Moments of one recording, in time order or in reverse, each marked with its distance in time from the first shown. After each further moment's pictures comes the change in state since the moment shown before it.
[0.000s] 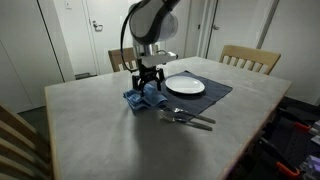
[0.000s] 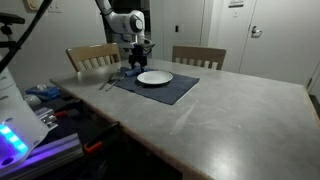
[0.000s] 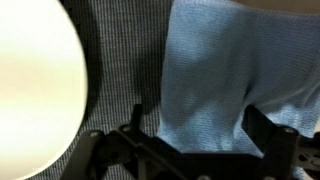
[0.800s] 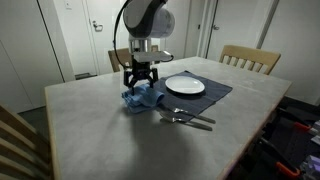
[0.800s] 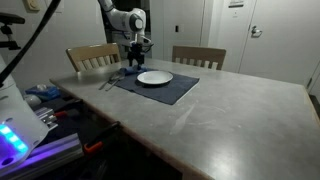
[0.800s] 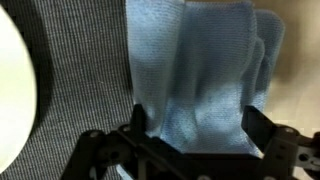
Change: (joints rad) arm -0.031 0.017 0.052 0.055 0.111 0.004 -0.006
